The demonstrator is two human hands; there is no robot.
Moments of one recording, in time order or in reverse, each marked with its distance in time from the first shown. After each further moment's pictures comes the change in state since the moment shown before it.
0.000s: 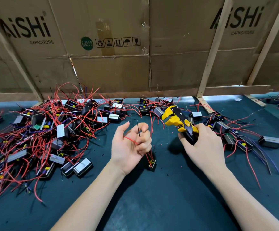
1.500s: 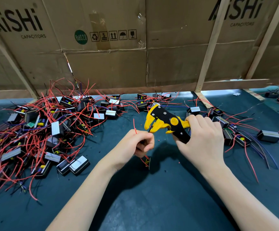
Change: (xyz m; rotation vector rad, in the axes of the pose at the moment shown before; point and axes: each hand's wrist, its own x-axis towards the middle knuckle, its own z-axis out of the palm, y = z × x) left_hand -0.010 0.008 0.017 0.968 -0.050 -0.075; right_hand -0.003 -0.009 -0.005 -0.202 0.315 -0.359
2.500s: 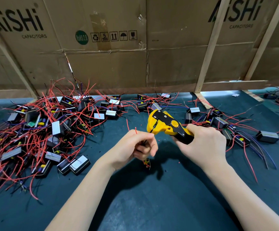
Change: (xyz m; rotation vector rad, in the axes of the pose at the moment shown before) left_hand -0.003 0.000 -0.003 -0.110 -0.105 -0.018; right_hand -0.002 0.002 -0.004 0.107 -0.110 0.057
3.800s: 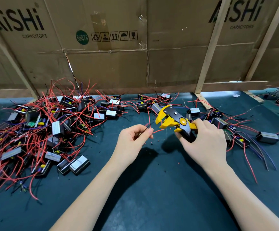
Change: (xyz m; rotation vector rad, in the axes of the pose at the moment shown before) left_hand 0.011 -0.020 0.005 0.206 0.529 0.144; right_hand -0.001 0.018 0.018 -0.058 -0.015 0.137
